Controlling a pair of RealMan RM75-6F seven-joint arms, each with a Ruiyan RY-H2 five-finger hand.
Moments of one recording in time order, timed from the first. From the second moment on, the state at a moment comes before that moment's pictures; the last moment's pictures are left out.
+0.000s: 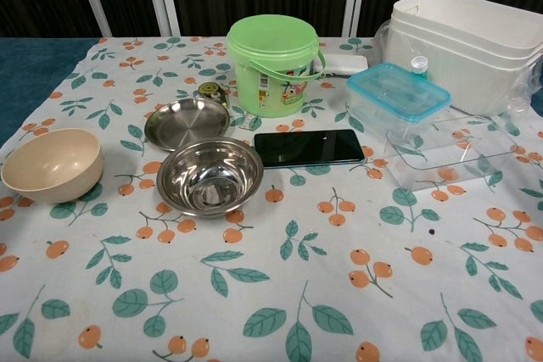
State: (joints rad) left arm -0.05 -1.13 -0.10 -1.67 1.41 1.54 0.05; right arm 0.06 -1.15 0.03 -1.61 -1.58 1.48 -0.10
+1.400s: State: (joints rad) left arm -0.05 -1.12 -0.11 -1.69 1.38 1.52 0.05; right arm 0.46 -1.44 0.14 -1.34 -1.35 1.01 -0.20
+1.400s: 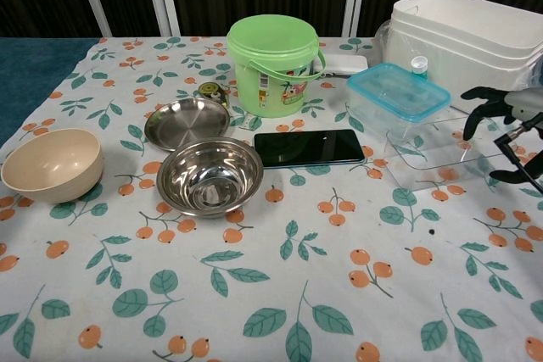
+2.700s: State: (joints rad) left arm -0.05 -1.12 -0.11 -1.70 1.37 1.52 0.05; right arm 0.44 -1.44 0.09 -1.32 -1.44 1.13 -0.04
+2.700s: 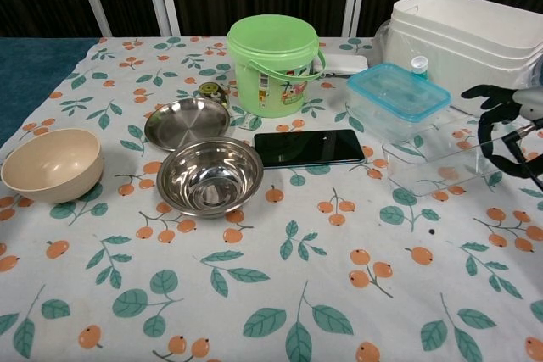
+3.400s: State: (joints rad) left arm -0.05 -1.12 -0.10 -1.70 1.37 1.52 0.06; right arm 0.40 -1.19 0.17 -1.52 -1.46 1.27 0.19
